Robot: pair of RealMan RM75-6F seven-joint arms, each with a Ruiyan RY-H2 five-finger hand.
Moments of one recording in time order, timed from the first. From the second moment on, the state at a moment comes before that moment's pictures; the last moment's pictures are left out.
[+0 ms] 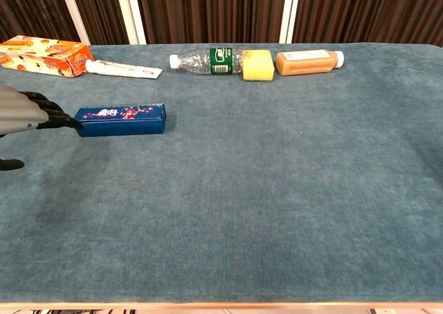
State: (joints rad) left arm -0.75 -1.20 0.07 -1.68 0.97 0.81 0.79; right arm 0.09 -1.11 0.05 -1.63 -1.51 1.46 -0.01
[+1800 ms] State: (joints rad) left arm -0.80 -1.39 -0.15 -1.59 0.68 1.04 0.74; right arm 0.09 -1.11 0.06 -1.63 -1.50 1.44 0.02
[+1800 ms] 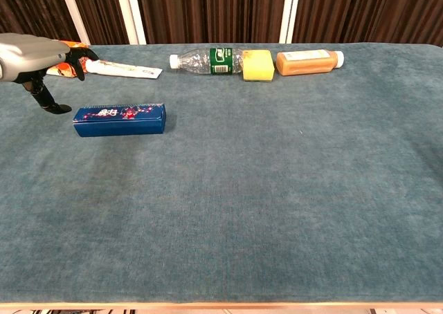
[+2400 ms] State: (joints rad) left arm -0.85 -1.47 -0.14 -1.50 0.61 1.00 0.76; right arm 0.09 -1.11 0.06 -1.64 -1.49 1.43 0.03
